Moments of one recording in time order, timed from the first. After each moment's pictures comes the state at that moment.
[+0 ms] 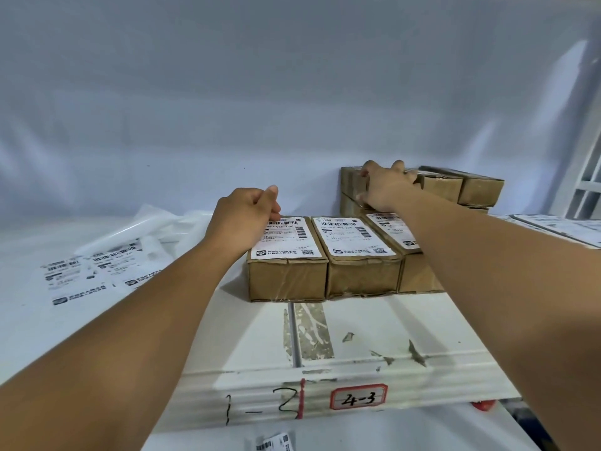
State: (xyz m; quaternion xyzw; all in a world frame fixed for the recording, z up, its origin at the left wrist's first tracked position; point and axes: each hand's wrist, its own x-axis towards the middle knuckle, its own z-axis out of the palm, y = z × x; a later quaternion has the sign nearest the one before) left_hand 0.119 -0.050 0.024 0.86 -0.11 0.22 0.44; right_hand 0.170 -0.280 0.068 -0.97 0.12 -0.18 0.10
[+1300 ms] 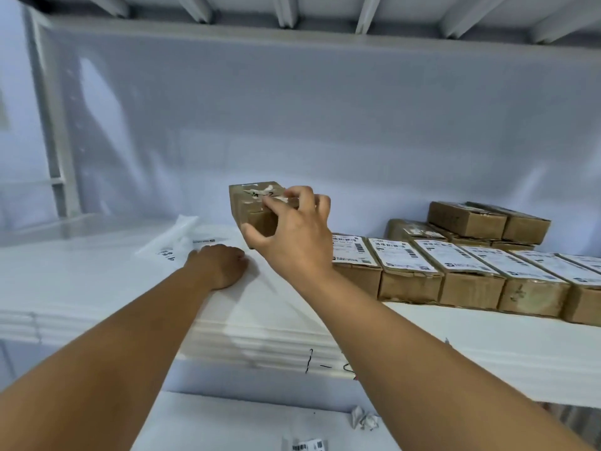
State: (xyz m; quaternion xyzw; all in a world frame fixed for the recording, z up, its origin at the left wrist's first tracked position) left_hand 0.088 0.098 -0.017 0.99 0.03 0.09 0.05; right_hand 0.019 -0.059 0.038 -0.87 -0.18 -0.39 0.25
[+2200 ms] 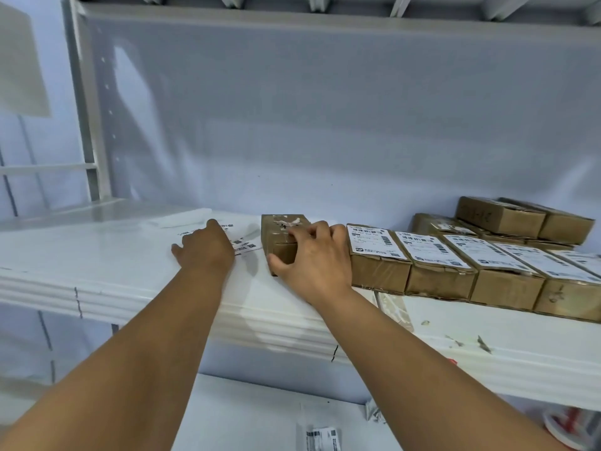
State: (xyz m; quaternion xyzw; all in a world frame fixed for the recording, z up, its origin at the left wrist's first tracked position) left_hand 0.060 0.120 -0.016 0.92 0.25 0.21 0.20; right_hand 0.025 -0.053 -0.006 -0.94 -0.15 -0.28 0.15
